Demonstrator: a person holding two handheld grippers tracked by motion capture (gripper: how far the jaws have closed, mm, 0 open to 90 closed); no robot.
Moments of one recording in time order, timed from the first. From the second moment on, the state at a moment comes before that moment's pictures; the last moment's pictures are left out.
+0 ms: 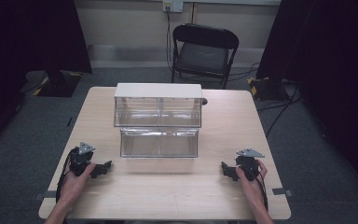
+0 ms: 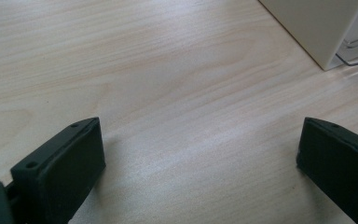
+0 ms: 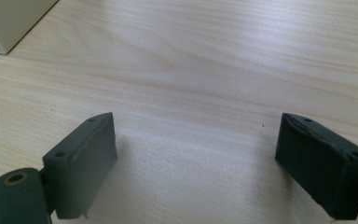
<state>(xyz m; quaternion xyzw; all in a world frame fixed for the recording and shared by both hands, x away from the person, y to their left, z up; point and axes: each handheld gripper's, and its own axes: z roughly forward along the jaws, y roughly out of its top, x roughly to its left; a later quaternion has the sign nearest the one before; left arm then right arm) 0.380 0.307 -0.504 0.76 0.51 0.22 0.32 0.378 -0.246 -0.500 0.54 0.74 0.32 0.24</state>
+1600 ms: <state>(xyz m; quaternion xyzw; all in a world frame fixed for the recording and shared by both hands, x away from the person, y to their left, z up) 0.380 0.307 -0.504 0.76 0.51 0.22 0.32 0.364 -0.202 -0.461 0.45 0.76 0.43 0.19</state>
